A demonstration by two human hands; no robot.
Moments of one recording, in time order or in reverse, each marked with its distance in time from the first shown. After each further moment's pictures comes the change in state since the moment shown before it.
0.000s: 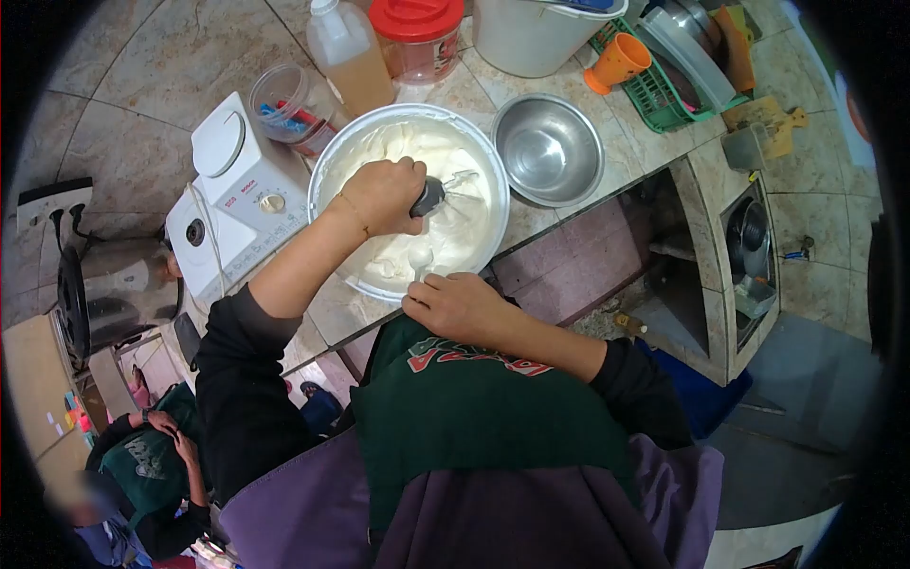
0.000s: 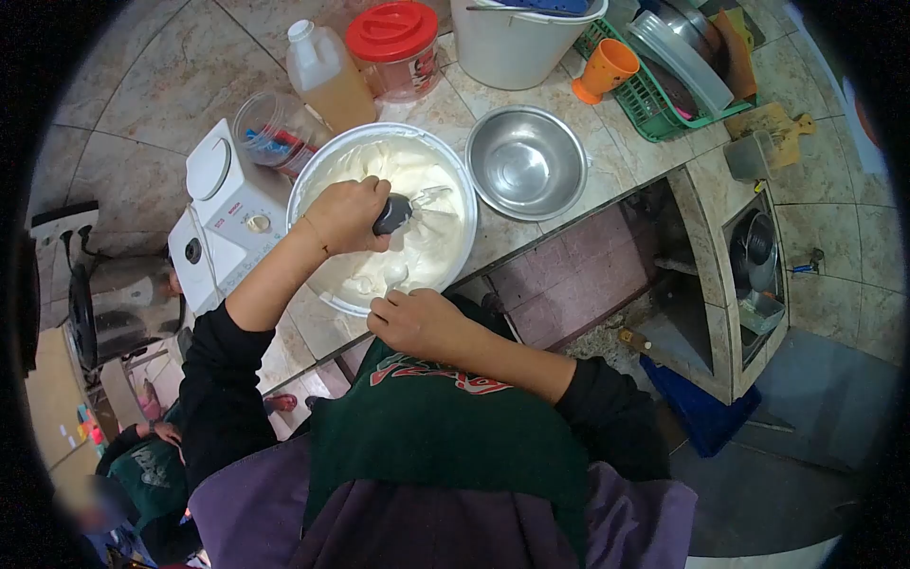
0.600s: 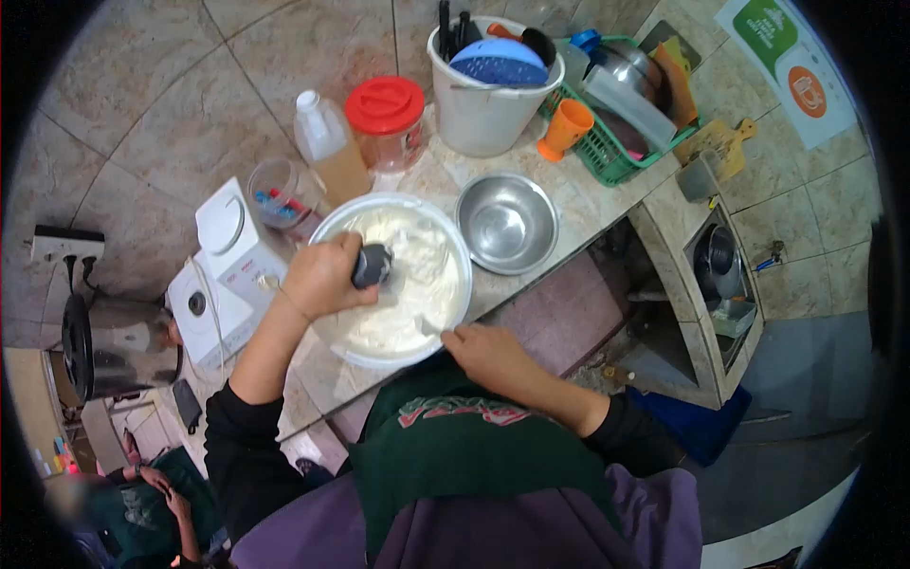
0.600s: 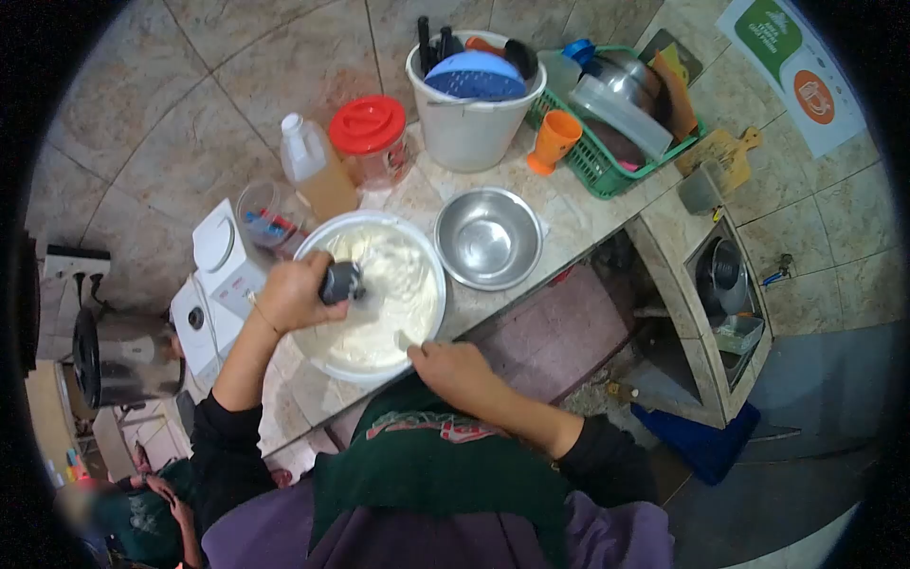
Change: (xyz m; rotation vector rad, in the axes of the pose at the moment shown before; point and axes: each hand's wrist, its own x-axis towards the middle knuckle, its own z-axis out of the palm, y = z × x) left_hand -0.044 -0.006 -0.047 -0.097 0.284 -0.107; right_hand -0.043 0.005 -0.056 -0.072 -0.020 0.426
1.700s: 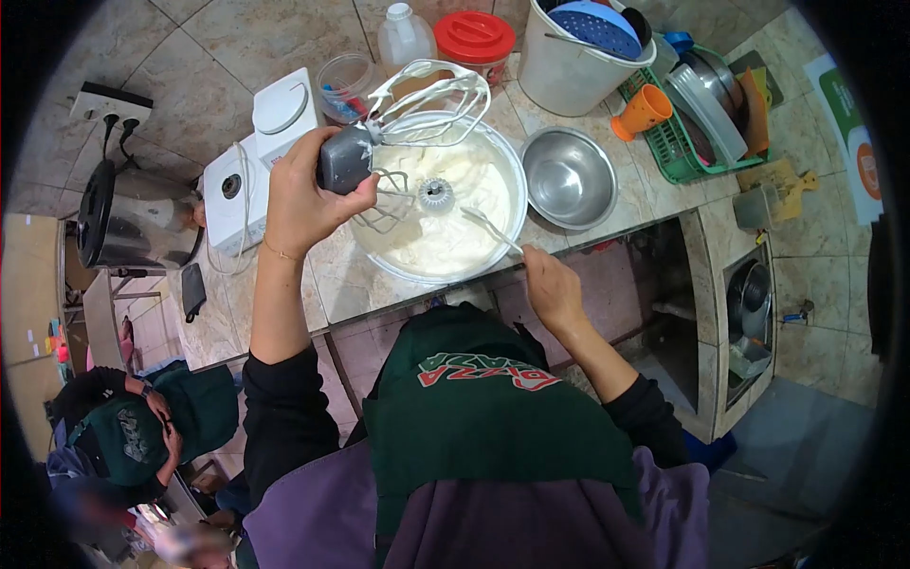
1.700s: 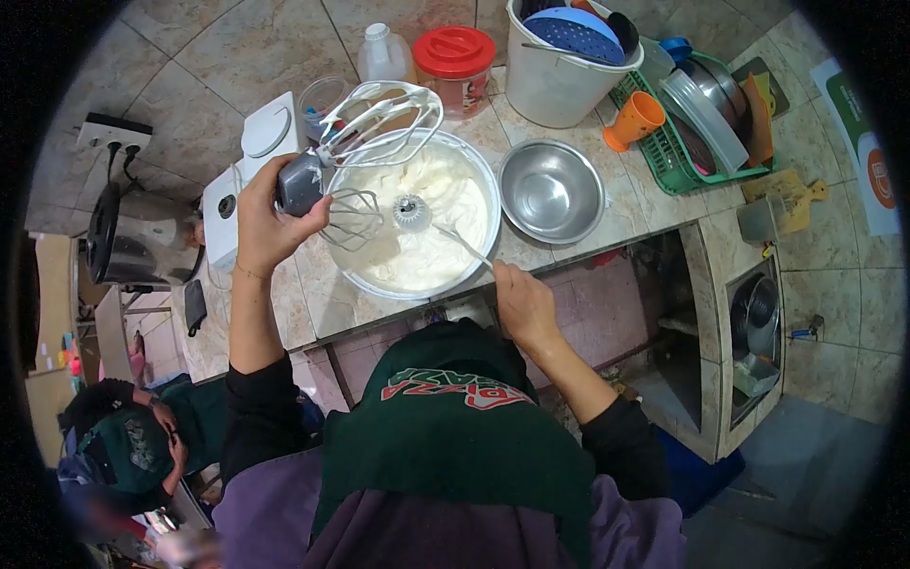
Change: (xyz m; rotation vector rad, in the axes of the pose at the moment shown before) left_hand -0.074 0.022 -0.029 -0.238 0.702 -0.259; right_hand -0.030 0.056 0.055 -0.121 0.207 0.135
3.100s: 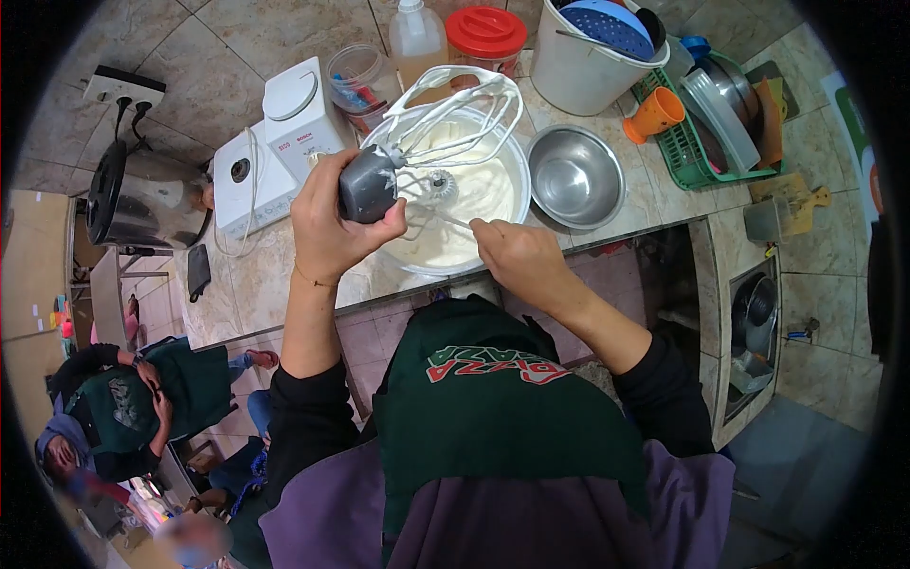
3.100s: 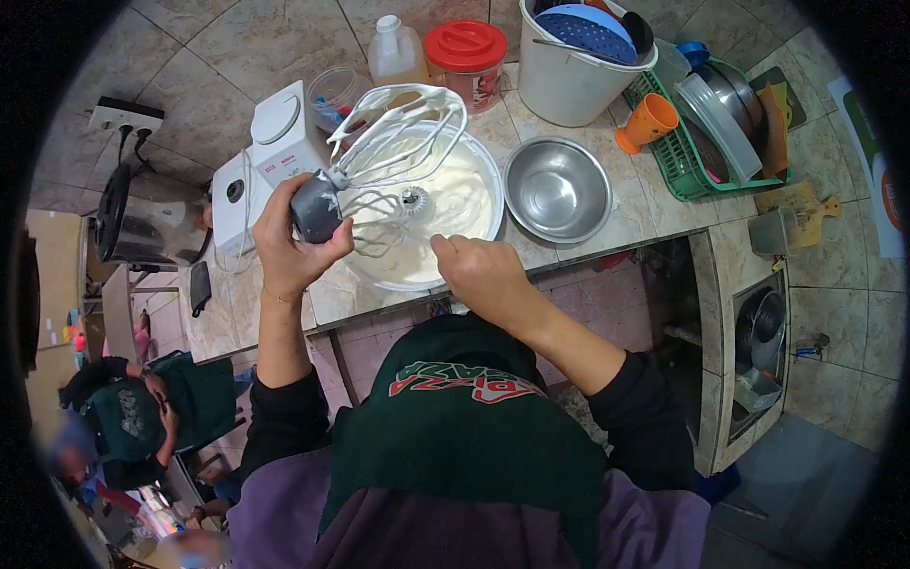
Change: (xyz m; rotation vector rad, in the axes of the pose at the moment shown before) left_hand -0.034 0.032 0.021 0.062 0.180 0.106; right_hand 0.066 -0.036 -0.047 0.140 0.095 -0.425
